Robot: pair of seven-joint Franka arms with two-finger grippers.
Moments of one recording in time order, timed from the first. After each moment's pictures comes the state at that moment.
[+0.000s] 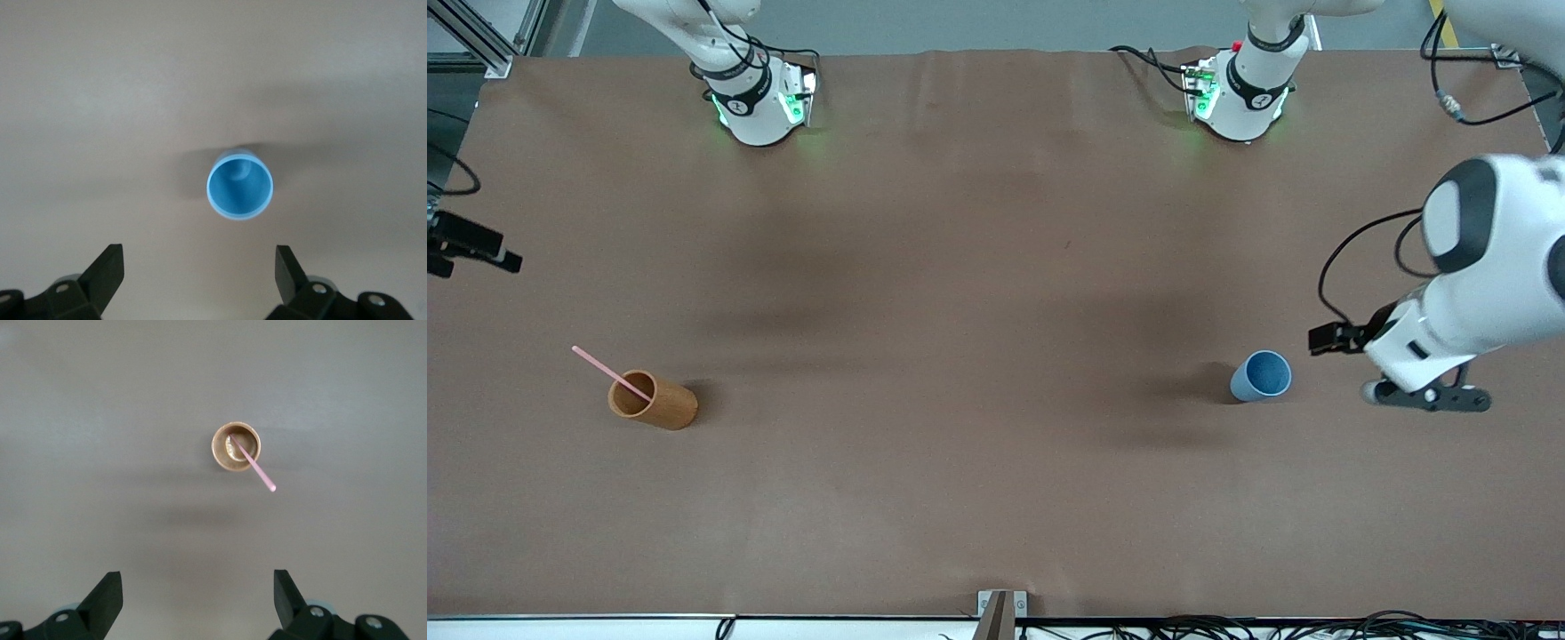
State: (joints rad) left arm -0.11 0.37 0.02 -1.60 0.00 1.89 0.03; right arm -0.21 0.13 -0.06 -1.53 0.21 1.60 -0.29
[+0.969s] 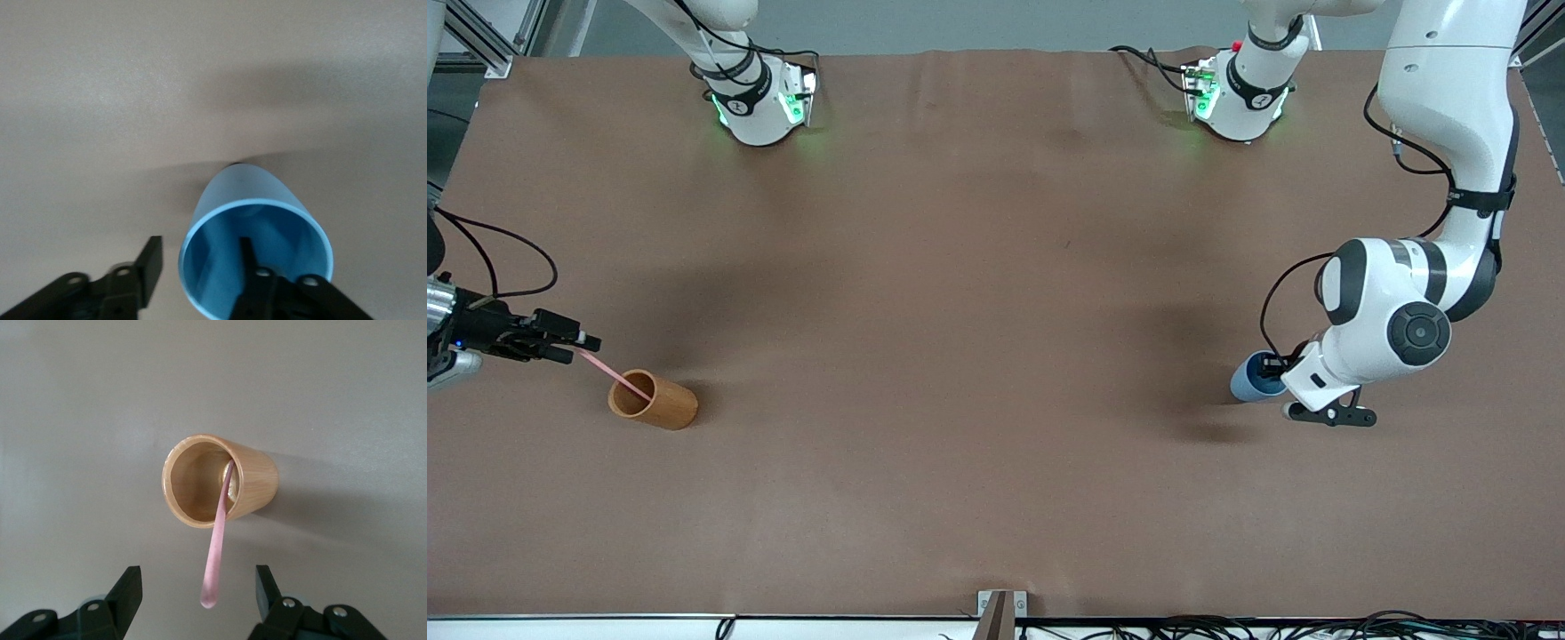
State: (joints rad) left arm -0.11 0.50 0.02 -1.82 0.00 2.21 0.02; right arm -0.35 0.35 -0.05 -1.81 0.52 1.97 -0.78
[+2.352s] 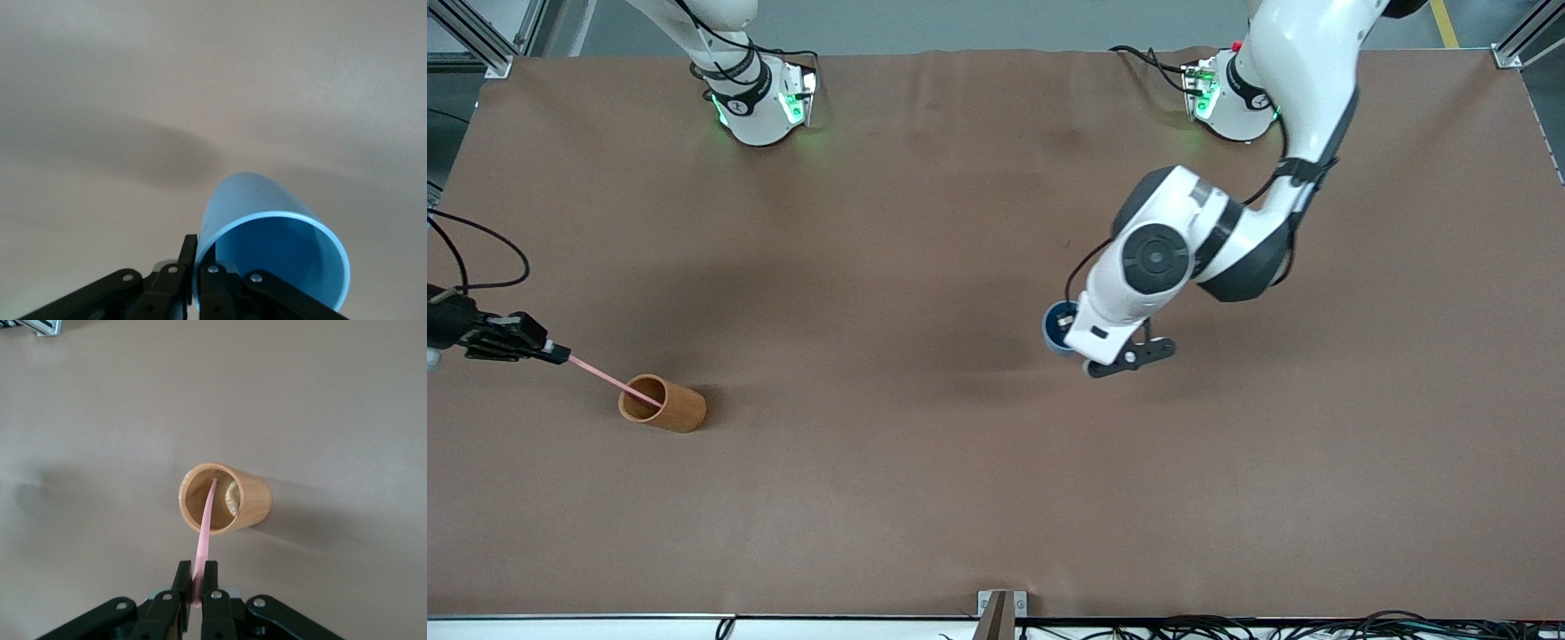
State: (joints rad) left arm -0.36 0.59 -0.31 -1.48 0.02 1.97 -0.97; right arm -0.34 0.32 -0.04 -1.68 0.49 1.89 -0.74
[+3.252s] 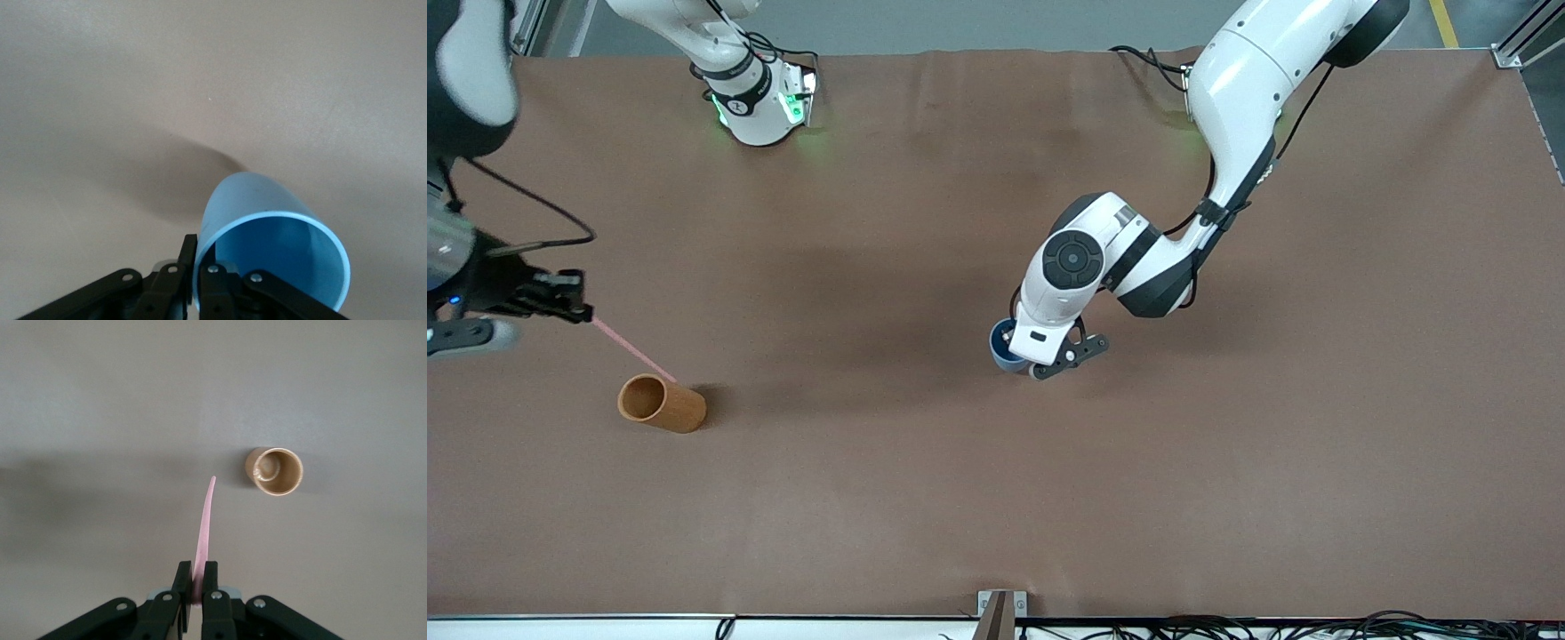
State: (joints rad) left arm -0.40 0.74 -0.38 -1.47 0.14 2.19 -1.20; right arm 0.13 0.20 -0.02 -1.39 -0.01 1.58 0.01
